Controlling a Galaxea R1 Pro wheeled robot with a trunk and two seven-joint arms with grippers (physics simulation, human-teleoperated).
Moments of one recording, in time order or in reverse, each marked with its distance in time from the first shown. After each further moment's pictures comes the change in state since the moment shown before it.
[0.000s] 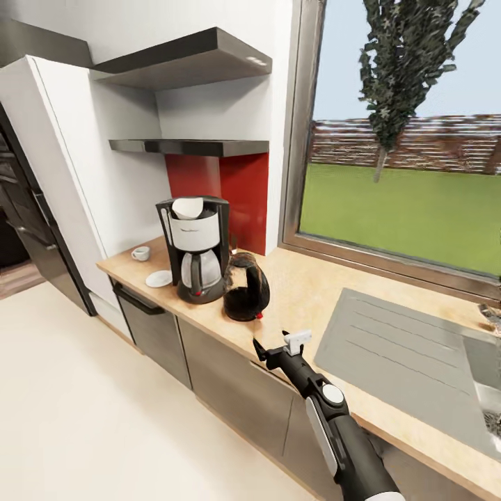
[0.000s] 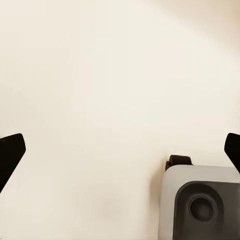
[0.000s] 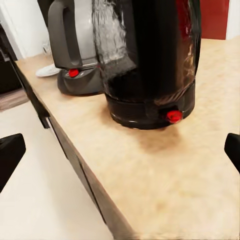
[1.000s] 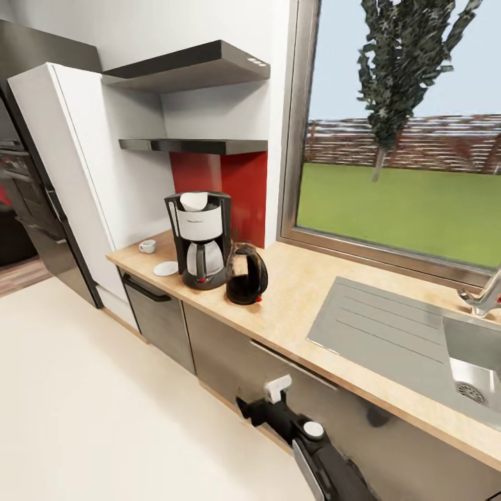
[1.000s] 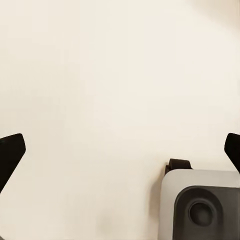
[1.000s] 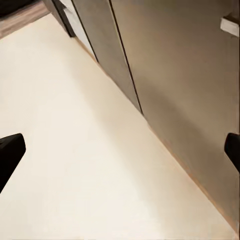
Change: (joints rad) left arm -0.007 -0.001 -0.001 -0.003 -0.004 -0.001 0.001; right arm 0.000 0.000 0.107 0.358 -0.002 -0.003 0.005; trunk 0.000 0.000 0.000
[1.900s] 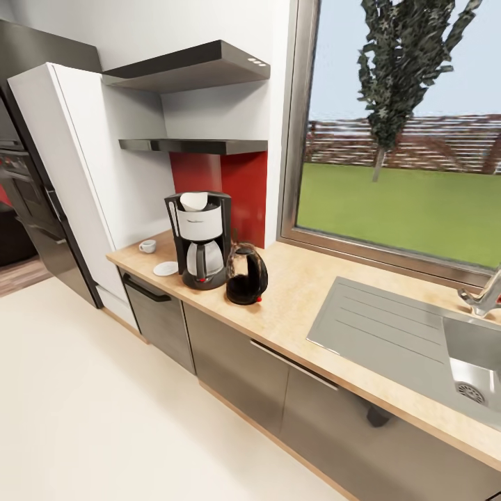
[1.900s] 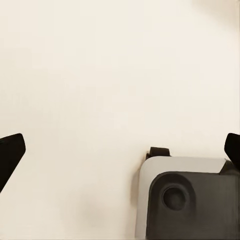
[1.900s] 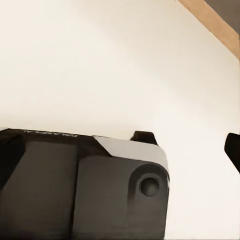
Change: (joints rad) left arm 0.003 -0.051 -0.001 0.019 0.000 0.010 0.001; right arm 0.086 0.000 0.050 0.735 -0.109 -0.063 -0.535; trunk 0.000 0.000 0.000
